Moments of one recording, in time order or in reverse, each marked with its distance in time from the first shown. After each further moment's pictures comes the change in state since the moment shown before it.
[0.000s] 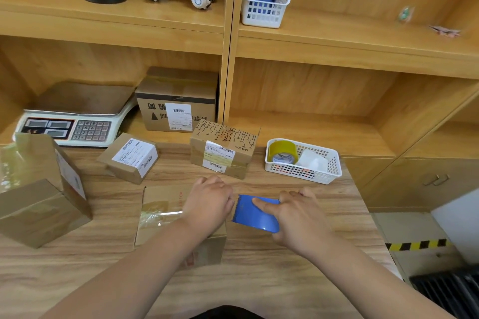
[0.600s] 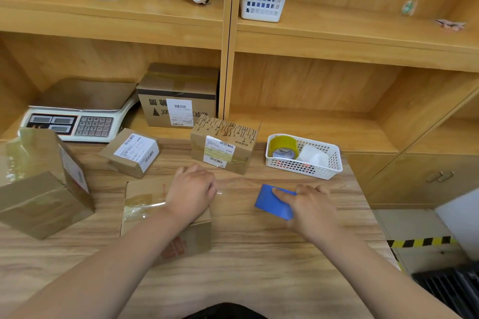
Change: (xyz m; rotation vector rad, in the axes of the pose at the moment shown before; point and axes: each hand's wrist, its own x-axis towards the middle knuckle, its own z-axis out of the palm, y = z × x) left_hand -0.008 -0.026 -0.002 -0.097 0.053 -0.115; right_hand -0.005 0.034 0.043 -0.046 0.013 0.157
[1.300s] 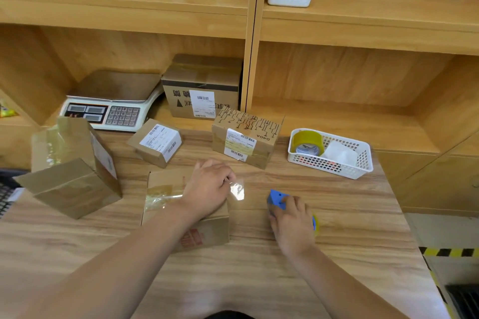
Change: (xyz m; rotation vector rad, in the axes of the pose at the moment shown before) left_hand -0.002 -0.007 -0.005 -0.242 -0.089 -0.088; right_hand 0.012 -0.073 0.096 0.281 0.247 0.161
